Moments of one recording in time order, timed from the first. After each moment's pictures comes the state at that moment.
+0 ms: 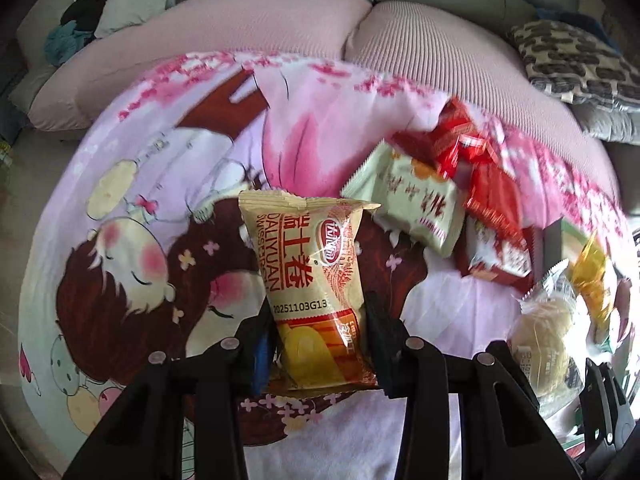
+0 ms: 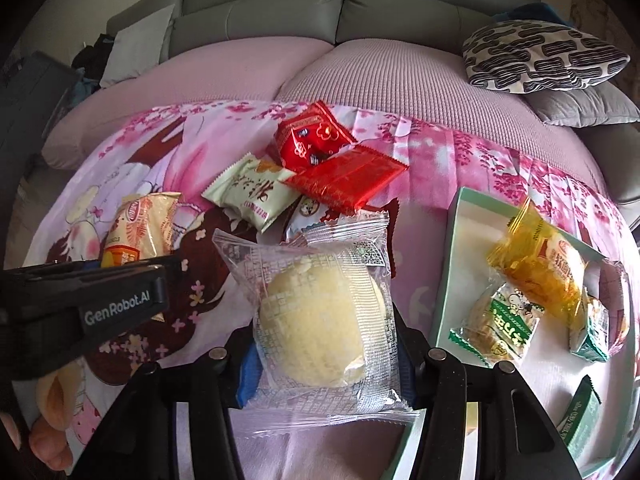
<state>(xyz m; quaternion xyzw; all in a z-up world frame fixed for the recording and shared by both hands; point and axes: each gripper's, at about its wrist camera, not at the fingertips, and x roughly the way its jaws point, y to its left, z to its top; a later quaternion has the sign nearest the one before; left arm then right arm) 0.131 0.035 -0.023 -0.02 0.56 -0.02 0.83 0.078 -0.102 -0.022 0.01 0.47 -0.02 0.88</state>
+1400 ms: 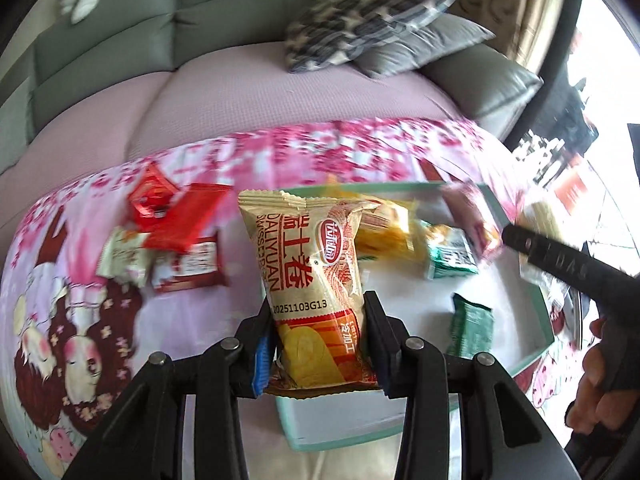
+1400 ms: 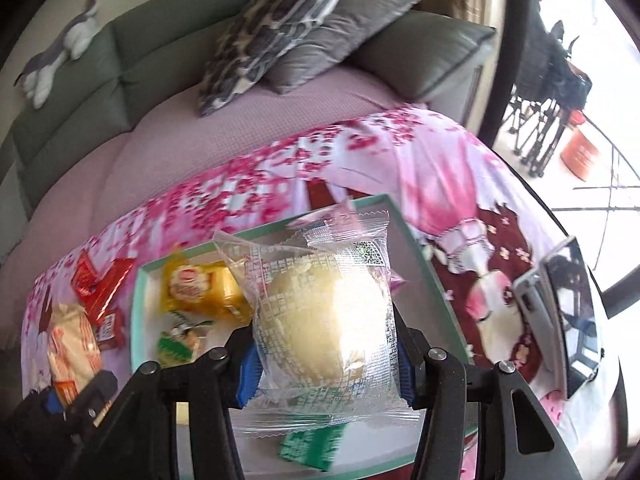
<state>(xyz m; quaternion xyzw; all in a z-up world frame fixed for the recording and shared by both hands) 0.042 -0.163 0.025 0.10 0.48 -0.26 0.83 -0.015 -0.349 0.034 0.20 0.43 -0.27 0.84</state>
